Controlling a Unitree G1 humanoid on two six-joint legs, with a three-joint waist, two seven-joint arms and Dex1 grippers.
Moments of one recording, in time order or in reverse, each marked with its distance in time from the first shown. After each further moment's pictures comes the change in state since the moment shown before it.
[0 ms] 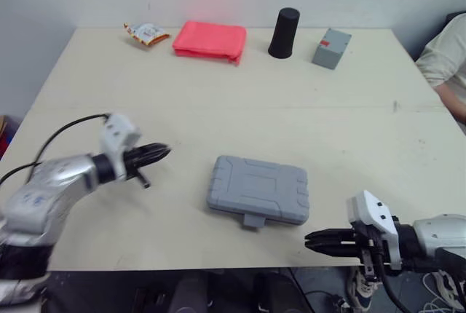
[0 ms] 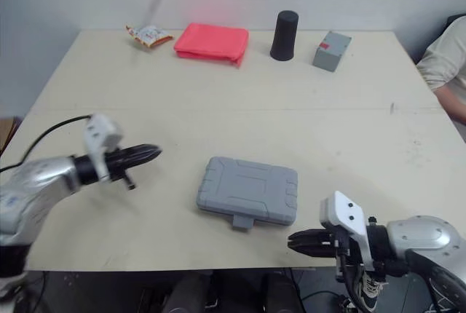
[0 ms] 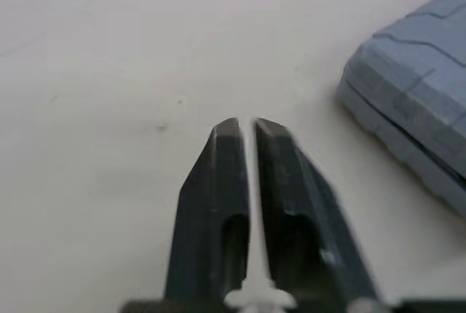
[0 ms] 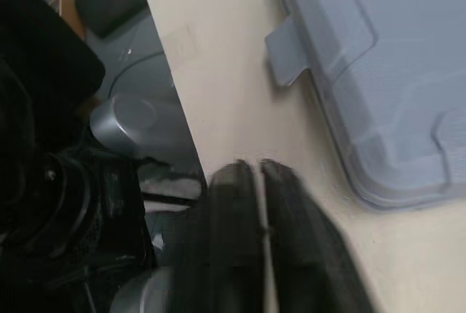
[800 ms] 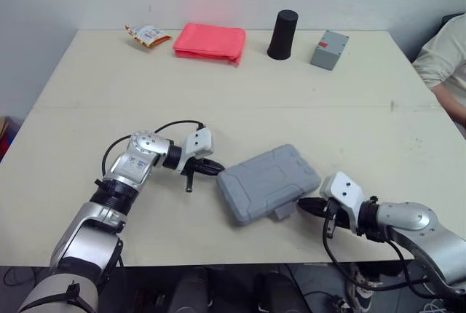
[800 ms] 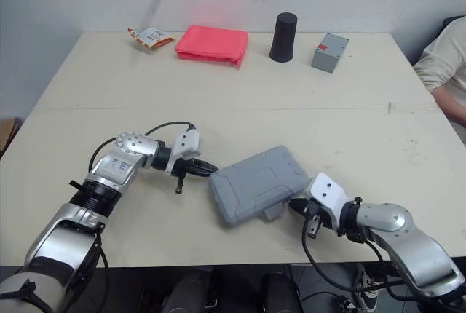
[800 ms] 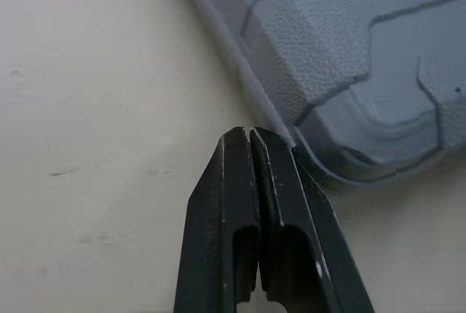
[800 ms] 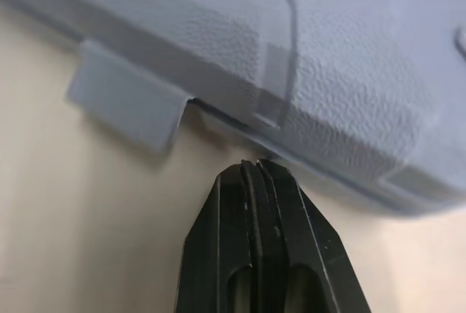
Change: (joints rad) left arm -0.323 -0.254 -0.313 0.545 0.344 -0.395 -0.569; right arm -0.236 0.251 0.159 0.260 -0.415 -0.022 -0.184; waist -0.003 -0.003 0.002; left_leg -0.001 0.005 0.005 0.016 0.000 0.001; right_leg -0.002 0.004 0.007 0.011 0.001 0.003
